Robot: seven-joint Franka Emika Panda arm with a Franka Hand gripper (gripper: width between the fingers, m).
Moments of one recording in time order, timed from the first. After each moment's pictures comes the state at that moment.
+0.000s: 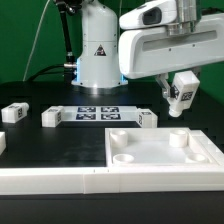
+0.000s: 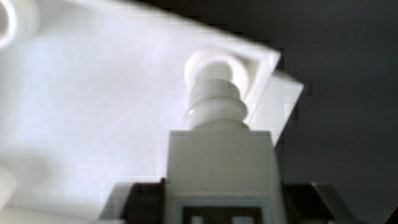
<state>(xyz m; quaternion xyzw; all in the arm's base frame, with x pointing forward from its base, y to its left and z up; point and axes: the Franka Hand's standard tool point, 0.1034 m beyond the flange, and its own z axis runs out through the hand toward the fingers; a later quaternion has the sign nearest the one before) 0.524 0.113 0.101 -0.98 -0.16 -0.05 0.06</state>
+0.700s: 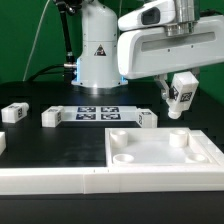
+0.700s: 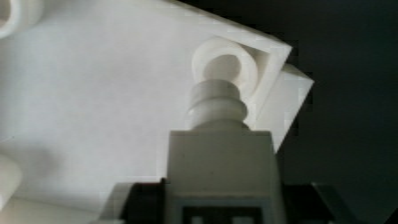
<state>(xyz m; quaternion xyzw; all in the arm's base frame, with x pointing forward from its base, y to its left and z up) 0.543 0.105 0.104 -0.98 -0.17 -0.12 0.05</state>
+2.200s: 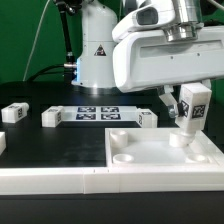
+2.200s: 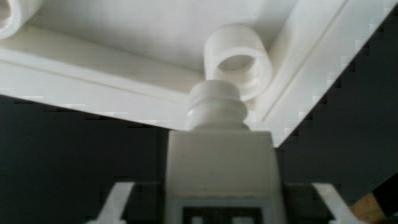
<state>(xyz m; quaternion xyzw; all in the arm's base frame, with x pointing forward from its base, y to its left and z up) 0.625 0.101 0.095 -0.96 -0.16 -0.21 0.05</state>
